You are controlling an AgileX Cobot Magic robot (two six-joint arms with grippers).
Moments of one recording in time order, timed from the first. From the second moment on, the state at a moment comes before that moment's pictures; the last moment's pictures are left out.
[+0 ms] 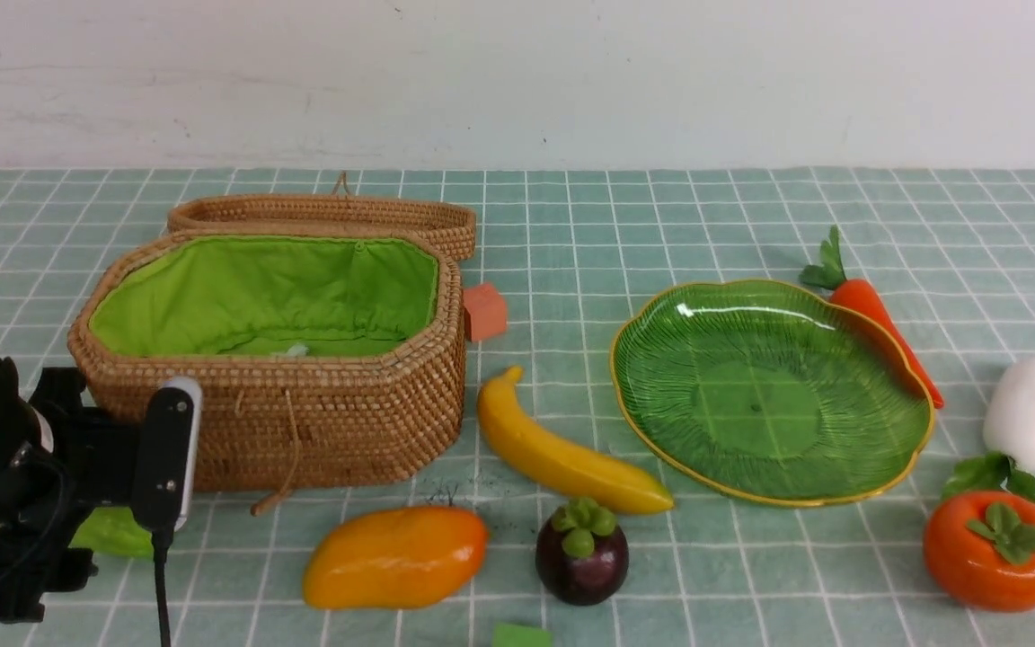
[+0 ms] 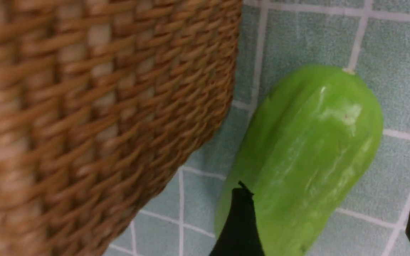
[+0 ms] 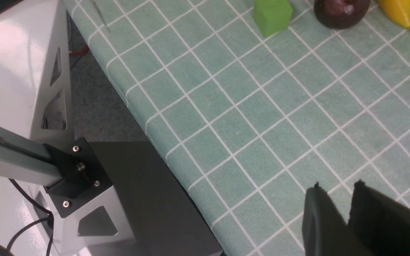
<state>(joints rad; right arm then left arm) 0.68 0.60 -0.90 0.27 1.27 -0.28 -0.06 1.55 -0.79 0.29 0.44 1.19</state>
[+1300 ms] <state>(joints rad) 0.68 0.60 -0.90 0.33 1.21 -0.28 -0.06 1.47 -0.79 0.15 0.69 1.16</state>
